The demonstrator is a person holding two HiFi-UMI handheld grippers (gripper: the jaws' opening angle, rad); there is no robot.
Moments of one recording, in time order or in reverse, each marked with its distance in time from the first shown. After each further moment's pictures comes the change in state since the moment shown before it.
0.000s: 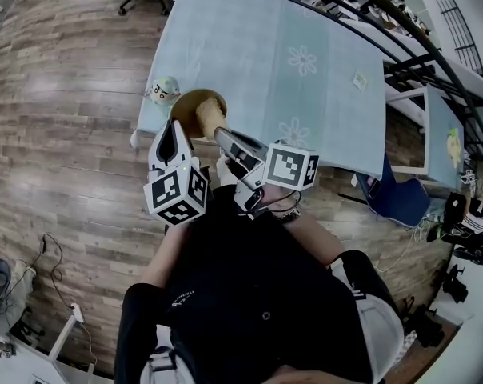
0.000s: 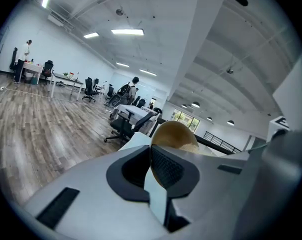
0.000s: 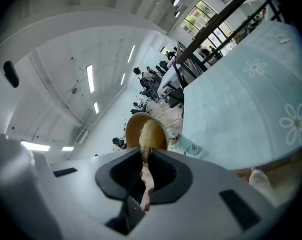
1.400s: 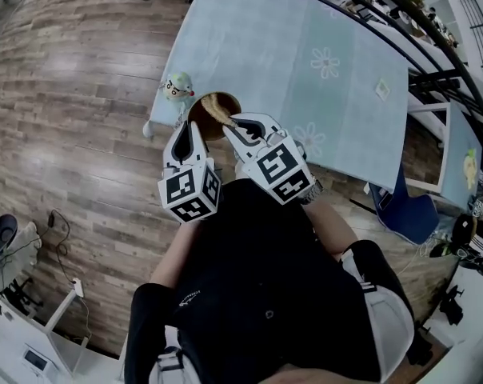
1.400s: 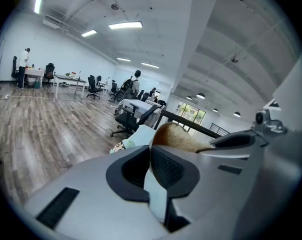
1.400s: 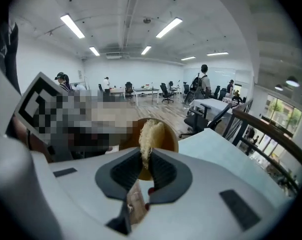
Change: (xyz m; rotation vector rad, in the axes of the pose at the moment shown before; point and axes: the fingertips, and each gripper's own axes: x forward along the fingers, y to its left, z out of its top) left arm 0.011 -0.007 -0.023 0.030 0.079 0.074; right arm 0.022 -0.008 0.012 -1.113 0.298 -0.111
